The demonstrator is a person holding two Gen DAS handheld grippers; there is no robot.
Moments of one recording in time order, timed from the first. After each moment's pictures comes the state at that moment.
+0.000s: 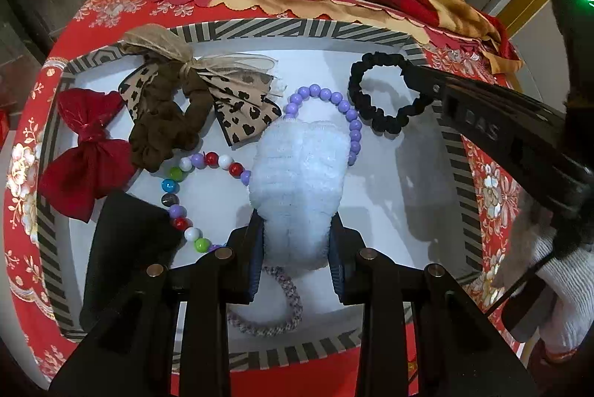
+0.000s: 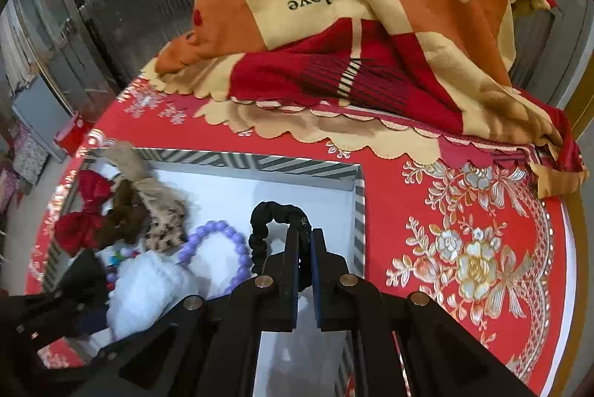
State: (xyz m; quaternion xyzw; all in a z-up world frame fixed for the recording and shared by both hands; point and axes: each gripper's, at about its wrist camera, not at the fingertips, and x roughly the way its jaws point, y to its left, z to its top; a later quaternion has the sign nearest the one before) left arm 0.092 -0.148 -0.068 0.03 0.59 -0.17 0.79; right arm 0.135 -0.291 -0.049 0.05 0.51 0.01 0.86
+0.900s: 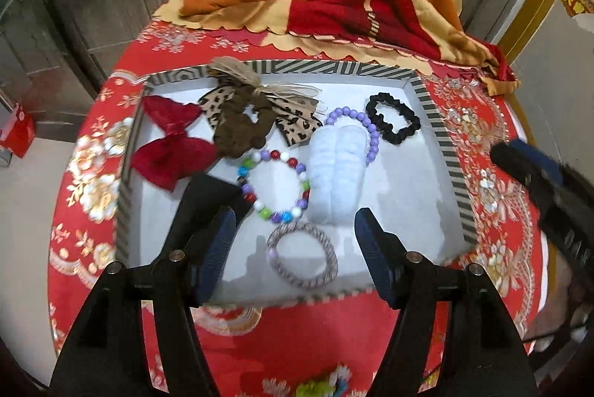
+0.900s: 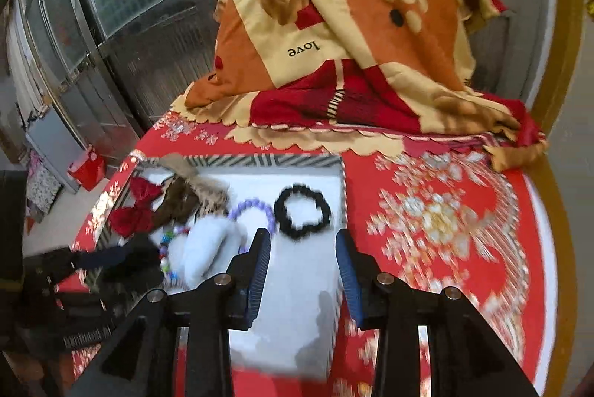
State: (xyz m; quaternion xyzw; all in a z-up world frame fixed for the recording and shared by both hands) left arm 0.040 -0.103 -0.015 0.03 0.53 -0.13 0.84; right arm 0.019 -0.288 0.022 0.07 0.44 0.00 0.89
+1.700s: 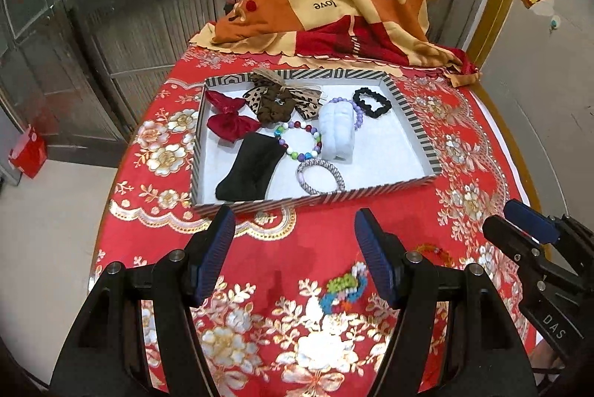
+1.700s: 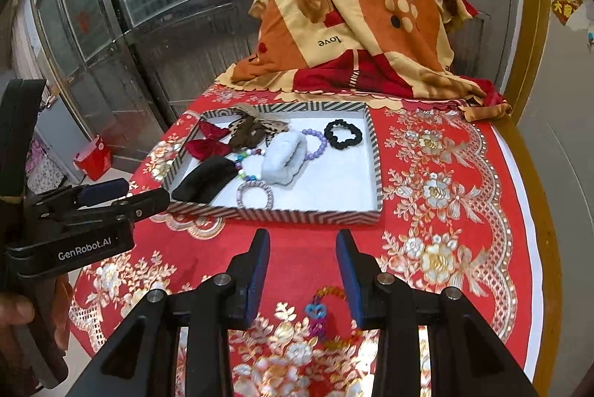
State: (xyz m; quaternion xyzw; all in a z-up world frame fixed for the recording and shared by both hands) left arm -0.081 -0.042 0.041 0.05 0.46 -0.15 0.87; right arm -0.141 -0.202 0.069 0.08 0.44 0.00 0.90
